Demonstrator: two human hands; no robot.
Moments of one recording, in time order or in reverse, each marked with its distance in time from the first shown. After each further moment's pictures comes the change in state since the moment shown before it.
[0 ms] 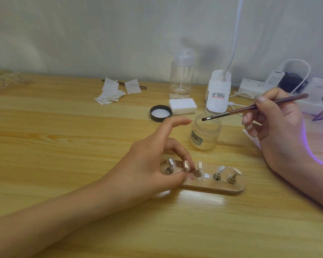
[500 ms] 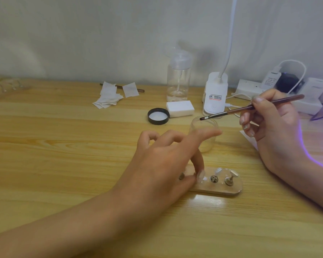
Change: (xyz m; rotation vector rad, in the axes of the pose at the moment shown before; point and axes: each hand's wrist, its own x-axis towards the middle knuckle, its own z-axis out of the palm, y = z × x) left_hand 0.000 0.016 0.017 0.462 0.133 0.290; right_hand 0.000 0.001 -0.001 0.044 0.039 0.010
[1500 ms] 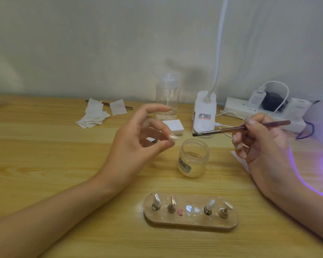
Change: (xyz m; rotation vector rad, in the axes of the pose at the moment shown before) left_hand 0.056 -0.069 0.007 -0.759 0.256 -0.189; right_hand 0.003 0.002 -0.005 0.080 0.039 0.070
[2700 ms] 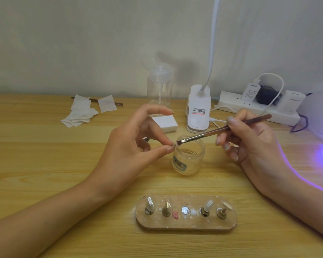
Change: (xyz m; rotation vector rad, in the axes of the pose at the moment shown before) left_hand 0.001 -0.003 0.004 0.124 -0.068 0.087; right_hand 0.000 -0.001 0.005 -0.097 -0.121 0.104
